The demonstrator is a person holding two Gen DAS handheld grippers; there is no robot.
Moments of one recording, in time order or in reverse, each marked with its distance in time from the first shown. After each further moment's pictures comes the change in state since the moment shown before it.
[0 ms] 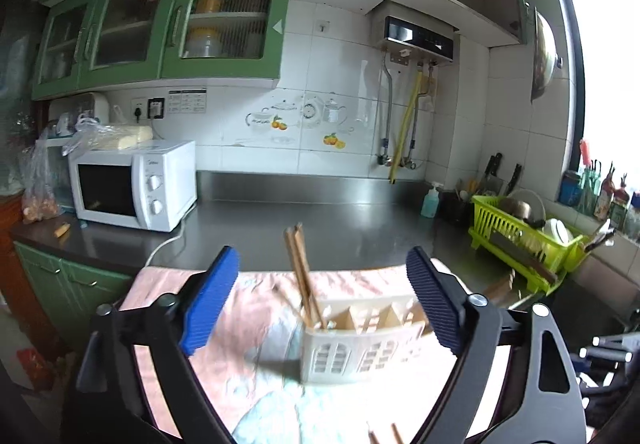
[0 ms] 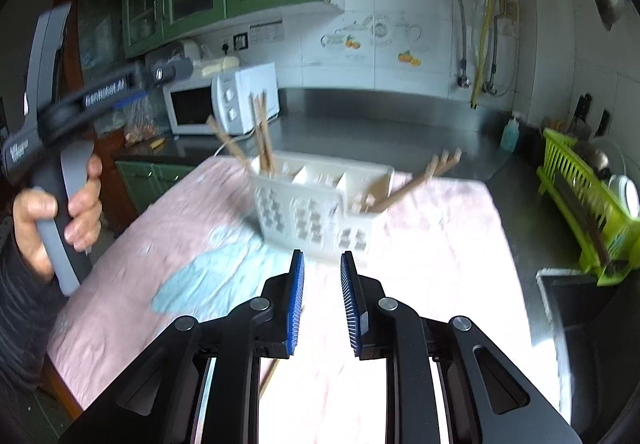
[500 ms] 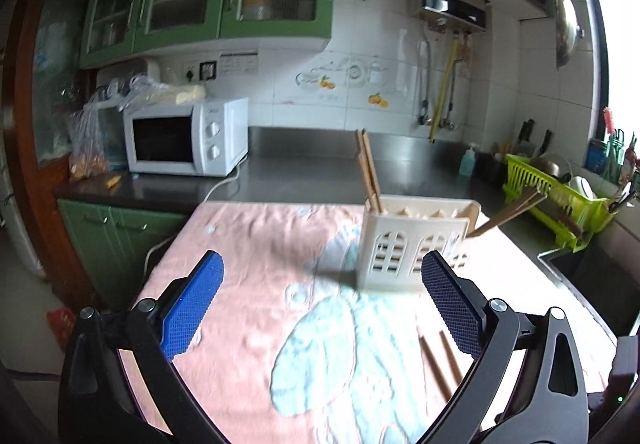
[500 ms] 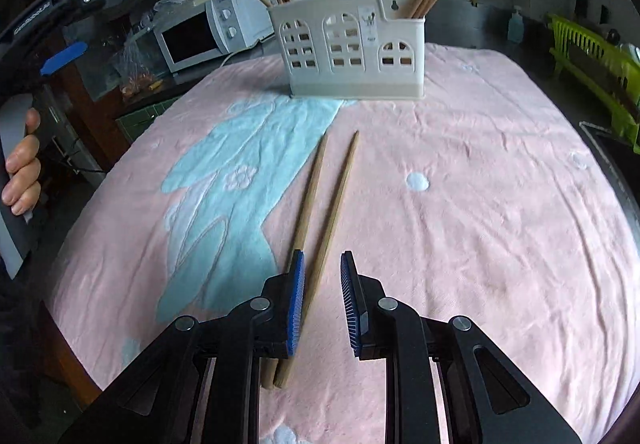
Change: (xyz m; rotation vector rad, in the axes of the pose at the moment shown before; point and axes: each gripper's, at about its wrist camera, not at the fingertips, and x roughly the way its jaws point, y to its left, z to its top) left arm -0.071 0.043 -0.089 -0.034 0.110 0.146; right arm 0.047 0.053 -0.142 0.159 0.217 0.045
